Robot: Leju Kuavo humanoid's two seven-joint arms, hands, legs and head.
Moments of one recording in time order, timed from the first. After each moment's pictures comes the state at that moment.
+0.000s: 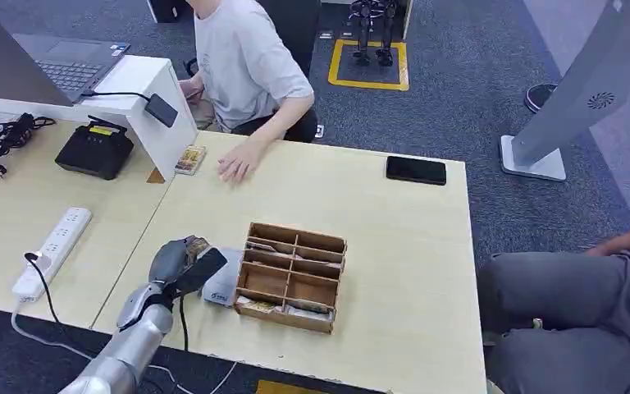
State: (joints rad) left arm -0.36 0.07 0.01 -0.72 -0.83 0.38 -0.27; right arm -0.07 0.07 0.47 -0.16 0.33 -0.27 0.10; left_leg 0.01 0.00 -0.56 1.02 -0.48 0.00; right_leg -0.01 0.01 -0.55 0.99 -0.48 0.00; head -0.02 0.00
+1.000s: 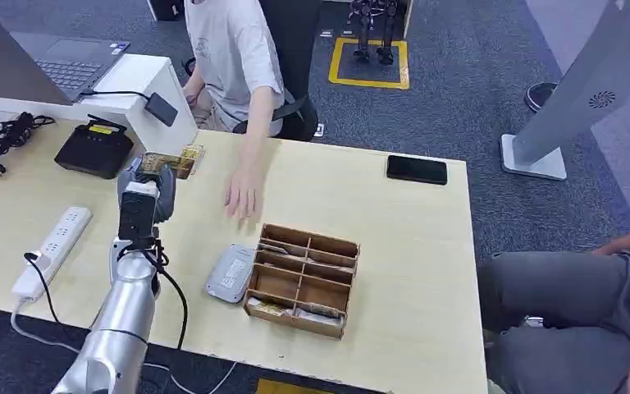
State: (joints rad) left arm -0.44 -0.02 0.15 -1.13 -0.36 0.37 -0.59; right arm -0.07 0.07 0.50 -0.16 0.41 -0.23 0.10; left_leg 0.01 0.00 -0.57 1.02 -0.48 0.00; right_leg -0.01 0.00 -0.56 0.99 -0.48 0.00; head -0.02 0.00
